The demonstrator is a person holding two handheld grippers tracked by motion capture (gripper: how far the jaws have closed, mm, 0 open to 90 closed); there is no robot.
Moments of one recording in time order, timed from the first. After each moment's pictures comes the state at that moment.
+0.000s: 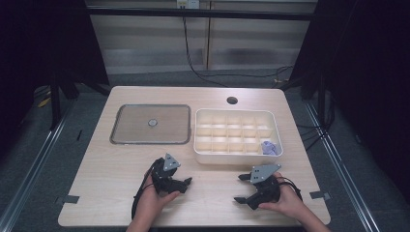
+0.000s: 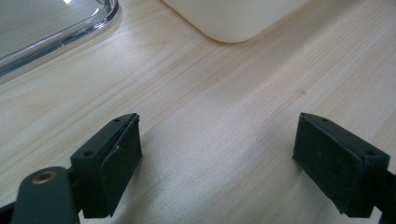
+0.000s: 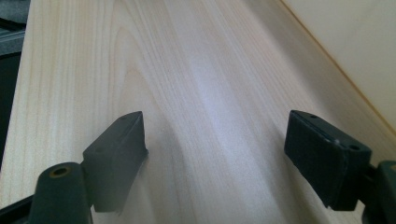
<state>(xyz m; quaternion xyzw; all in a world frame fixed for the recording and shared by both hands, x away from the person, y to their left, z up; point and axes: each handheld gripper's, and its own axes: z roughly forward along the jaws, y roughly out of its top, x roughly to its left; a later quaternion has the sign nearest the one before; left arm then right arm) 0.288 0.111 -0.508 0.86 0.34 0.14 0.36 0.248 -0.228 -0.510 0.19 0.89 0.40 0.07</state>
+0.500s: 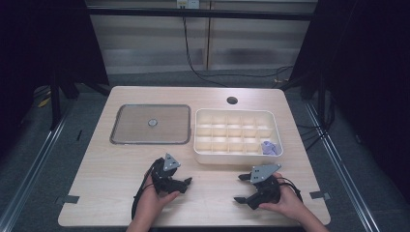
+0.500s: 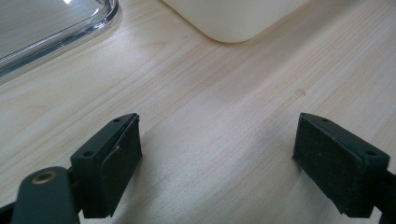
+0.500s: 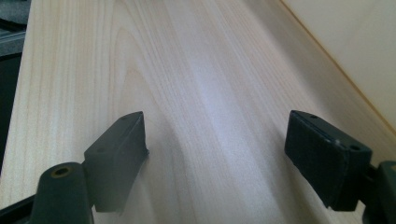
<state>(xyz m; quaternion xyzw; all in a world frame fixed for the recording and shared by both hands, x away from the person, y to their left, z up) 0.288 0.111 -0.508 0.86 0.34 0.14 0.36 0.248 -0.228 -0.510 0.19 0.89 0.40 0.07</state>
